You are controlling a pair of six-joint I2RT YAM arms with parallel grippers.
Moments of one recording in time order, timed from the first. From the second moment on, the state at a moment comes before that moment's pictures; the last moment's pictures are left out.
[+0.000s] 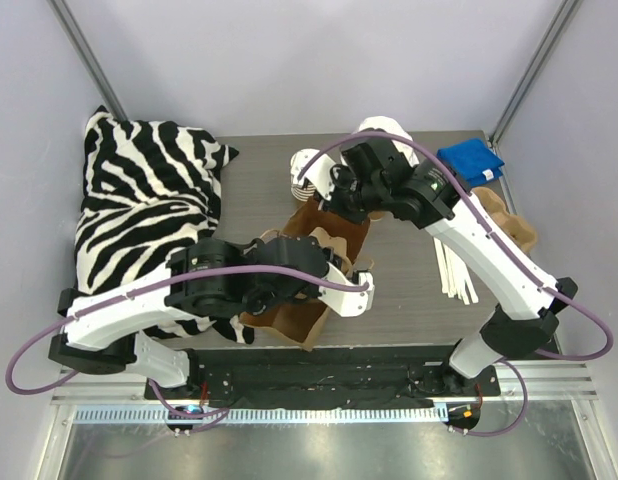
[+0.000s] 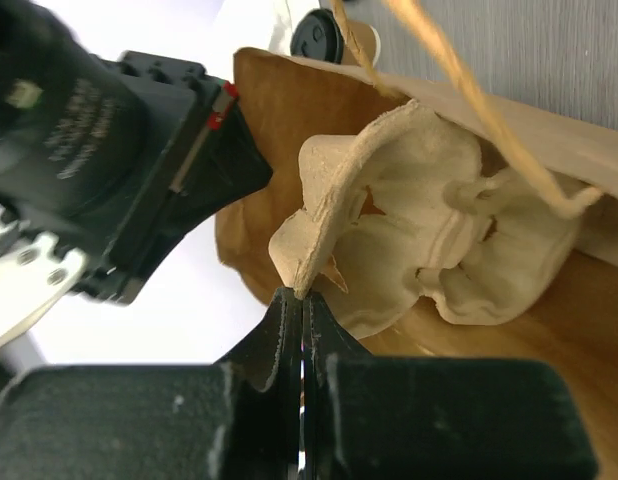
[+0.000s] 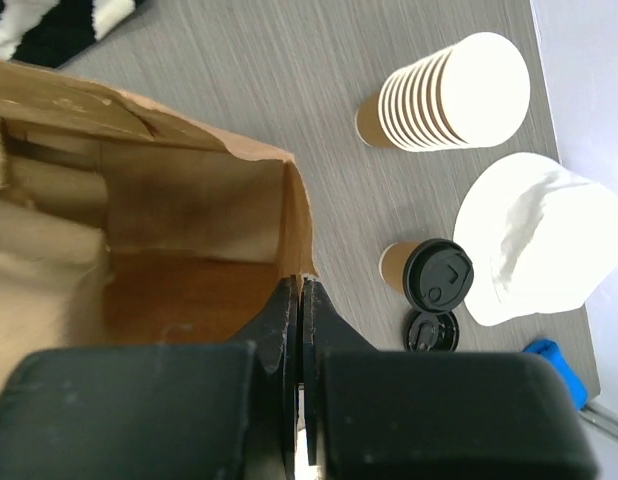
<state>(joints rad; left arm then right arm) -1.44 1.40 1.89 -1.16 -0.56 0.81 0.84 1.57 2.00 -1.16 -0.02 -0.51</state>
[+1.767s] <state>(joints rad) -1.38 1.24 1.64 -1.15 -0.36 0.61 1.03 1.48 1.94 -1.15 0.03 -0.56</state>
